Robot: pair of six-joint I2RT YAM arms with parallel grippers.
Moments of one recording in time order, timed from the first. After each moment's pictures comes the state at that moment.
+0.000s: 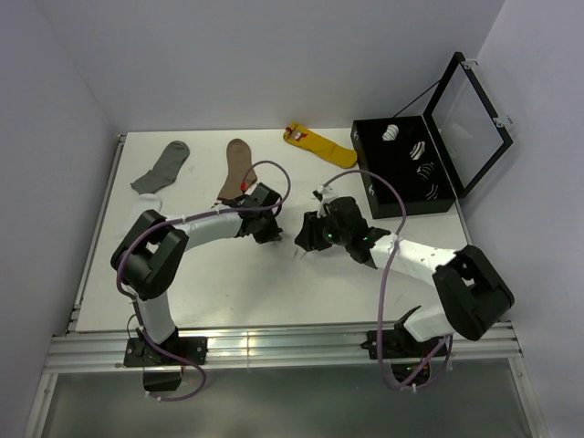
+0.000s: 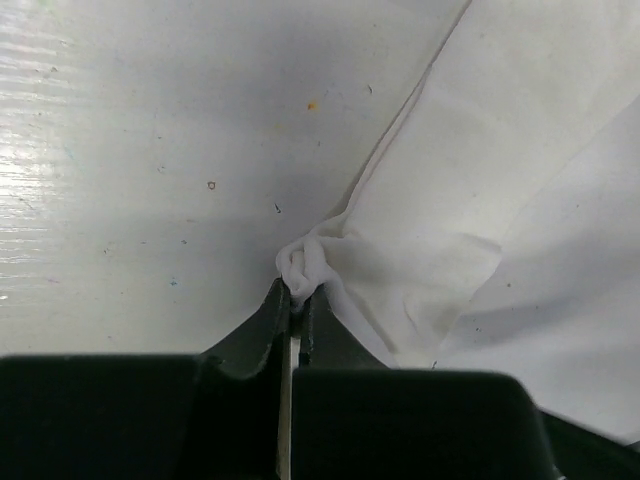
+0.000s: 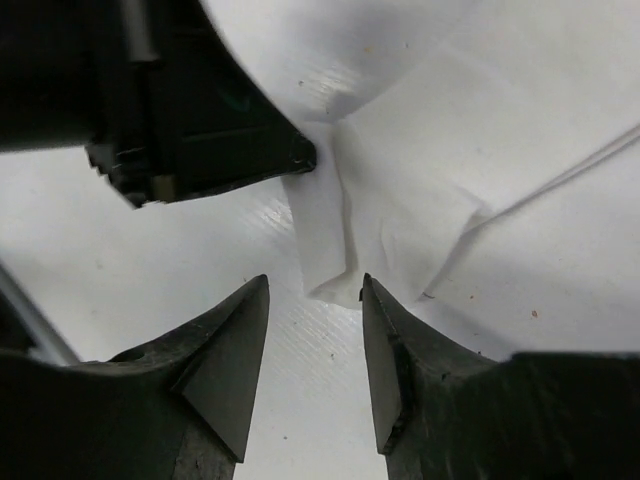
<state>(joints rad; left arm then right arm) -0.69 1.82 1.10 -0.28 -0.07 -0.99 0.56 1.43 0.64 0.17 -0.29 0.45</state>
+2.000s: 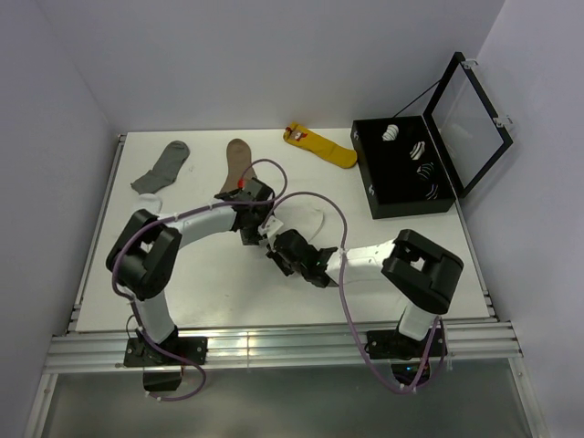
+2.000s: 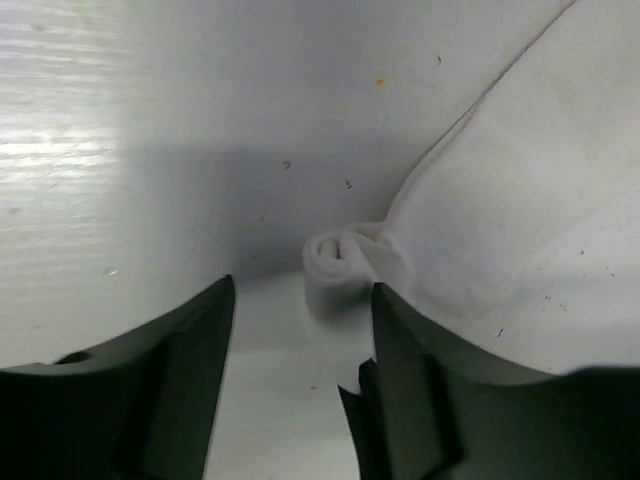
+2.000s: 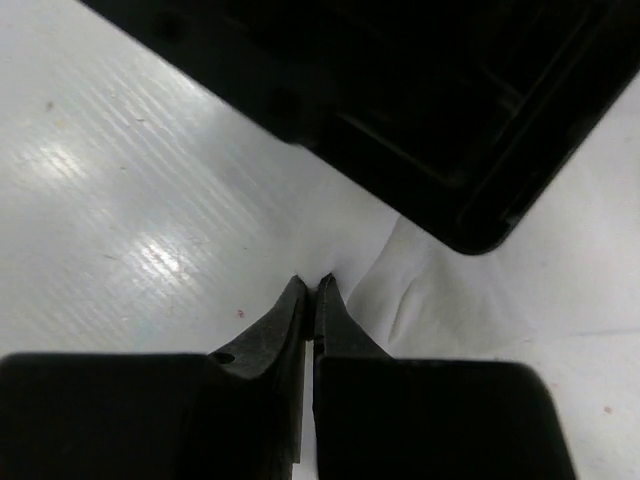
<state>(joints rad) -0.64 1.82 1.17 -0.46 -0.03 -0.82 1.02 1.70 0.75 0.23 0.27 0.08</state>
